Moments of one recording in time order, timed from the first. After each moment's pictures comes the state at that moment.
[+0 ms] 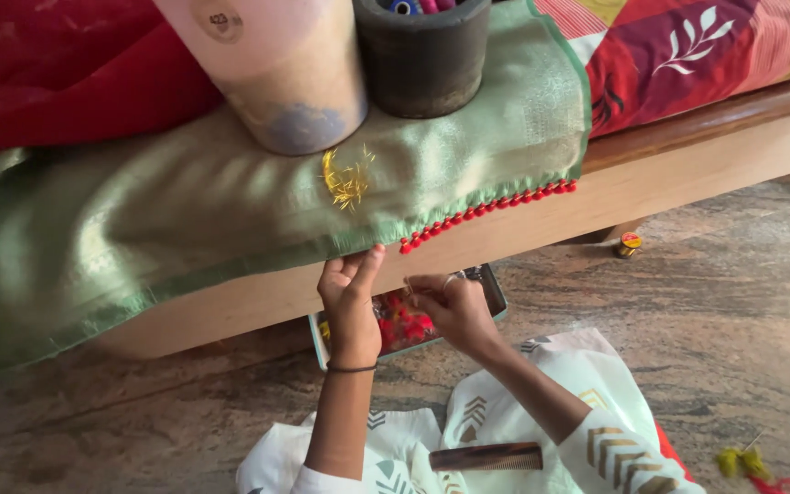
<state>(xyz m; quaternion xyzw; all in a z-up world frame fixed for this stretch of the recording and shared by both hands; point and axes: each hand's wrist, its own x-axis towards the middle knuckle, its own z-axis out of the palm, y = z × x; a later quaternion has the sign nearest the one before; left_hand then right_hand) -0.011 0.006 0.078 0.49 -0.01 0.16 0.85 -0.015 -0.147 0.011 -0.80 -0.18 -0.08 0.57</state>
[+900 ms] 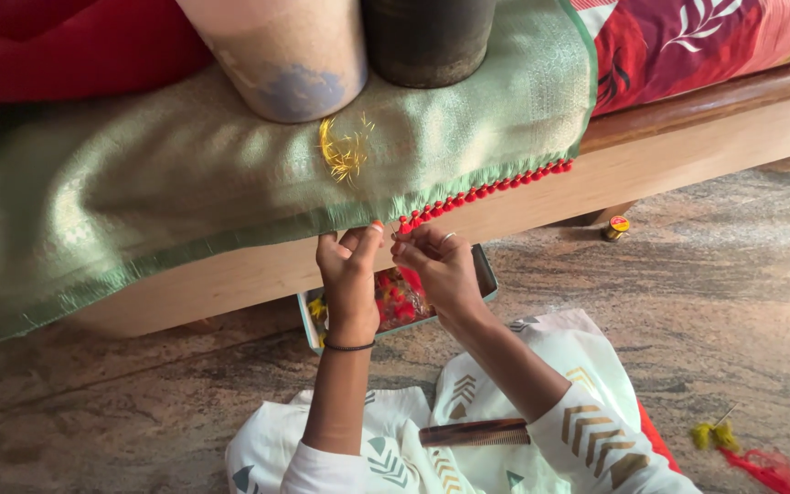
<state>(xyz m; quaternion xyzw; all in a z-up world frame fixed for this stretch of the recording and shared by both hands) 0.000 0.008 0.061 0.52 -0.01 0.16 0.84 -0.001 -0.121 0.029 -0.57 -0.03 -0.01 0.82</state>
